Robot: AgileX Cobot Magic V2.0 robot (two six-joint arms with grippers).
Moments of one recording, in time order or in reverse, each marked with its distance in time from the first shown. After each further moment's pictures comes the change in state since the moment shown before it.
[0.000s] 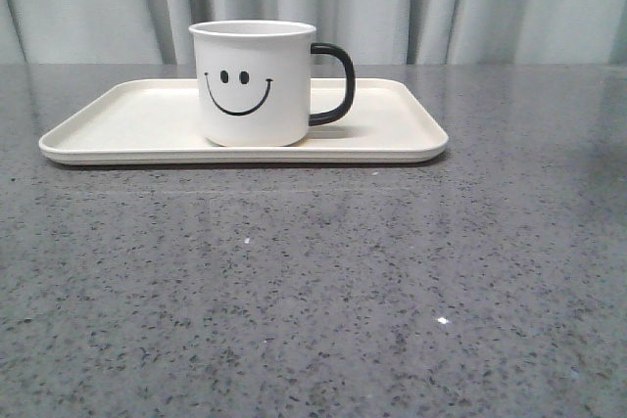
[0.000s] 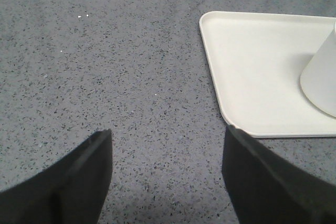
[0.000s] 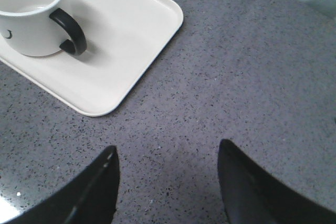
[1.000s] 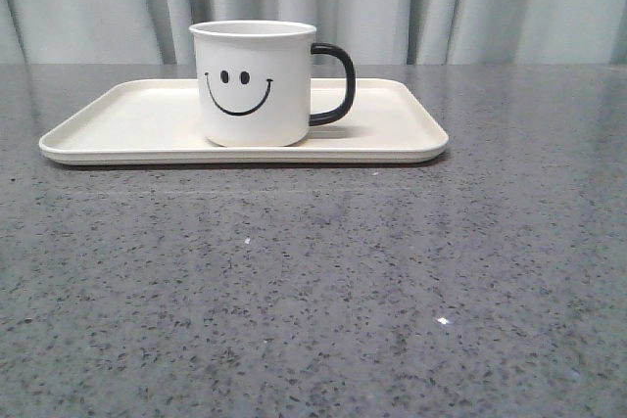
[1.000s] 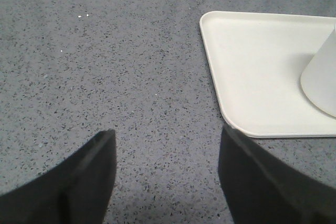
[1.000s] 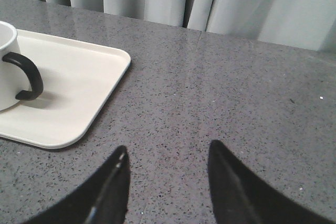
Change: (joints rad) left arm 0.000 0.000 0.000 0.000 0.000 0.000; right arm 0.000 -0.441 0.668 0.088 -0.653 0.107
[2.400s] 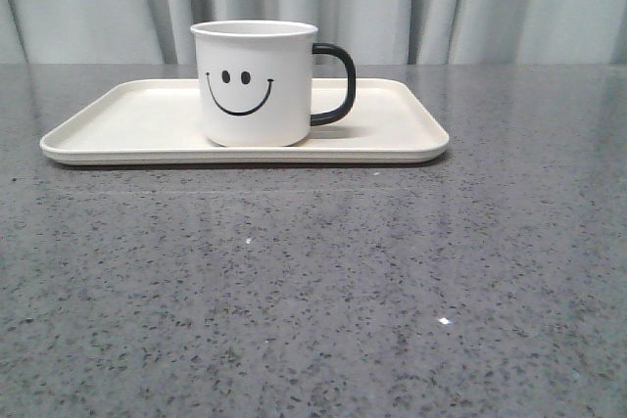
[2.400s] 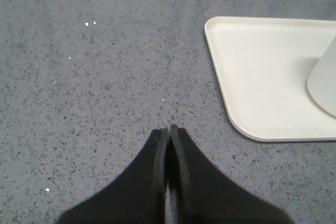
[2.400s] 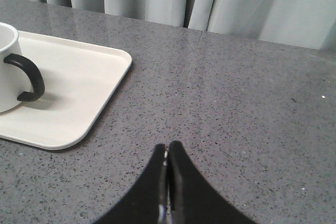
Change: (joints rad) left arm 0.000 -0.057 0.061 0.027 -0.076 0.000; right arm 0.000 0.000 0.000 0.004 0.000 0.005
